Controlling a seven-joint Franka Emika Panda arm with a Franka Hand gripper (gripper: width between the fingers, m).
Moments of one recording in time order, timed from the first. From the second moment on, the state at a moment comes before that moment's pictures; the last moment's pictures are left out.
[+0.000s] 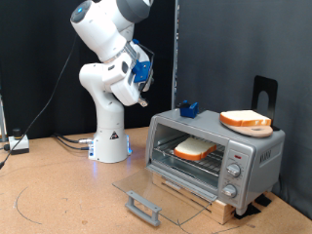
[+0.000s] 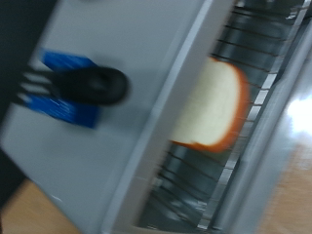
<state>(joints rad) -0.70 -0.49 0.32 -2.47 0.78 1.51 -0.57</state>
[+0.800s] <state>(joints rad) -0.85 -0.38 0.27 -2.45 0.66 1.70 -0.30</state>
